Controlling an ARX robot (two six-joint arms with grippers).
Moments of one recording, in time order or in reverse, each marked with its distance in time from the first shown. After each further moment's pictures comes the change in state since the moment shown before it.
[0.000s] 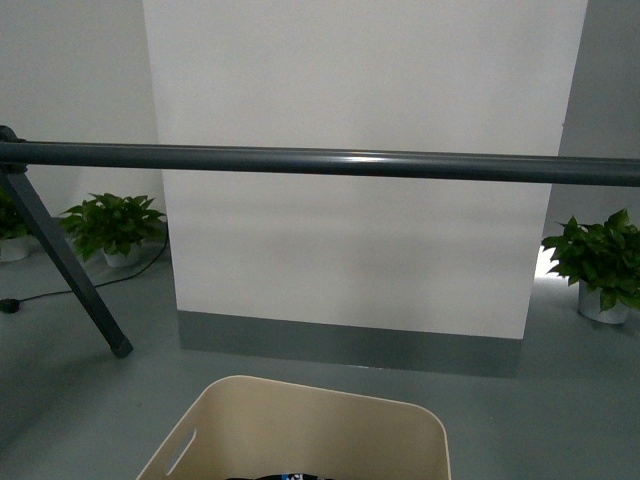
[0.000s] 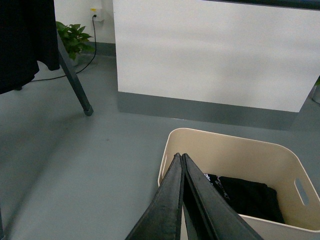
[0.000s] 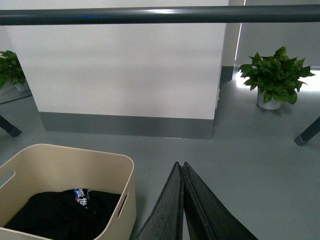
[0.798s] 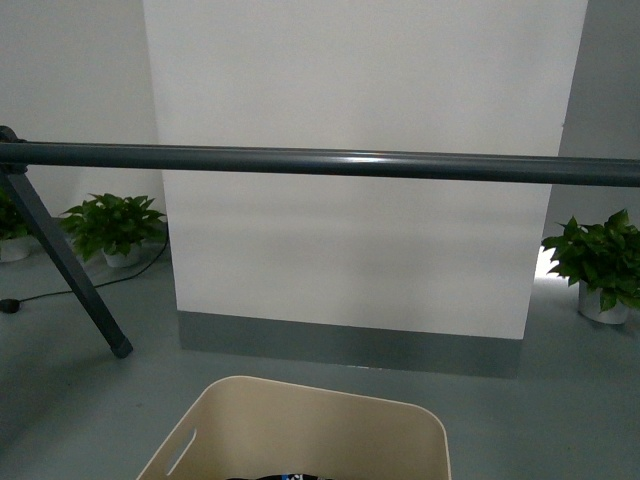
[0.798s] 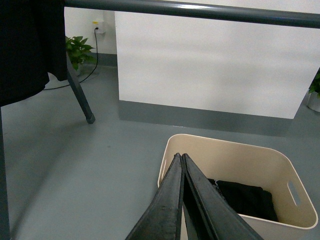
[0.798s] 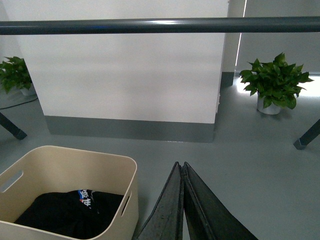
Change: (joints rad) left arm 0.000 -0.442 -0.002 -0.409 0.000 0.002; right arm 0.000 -0.366 -0.002 -0.348 0.000 0.000
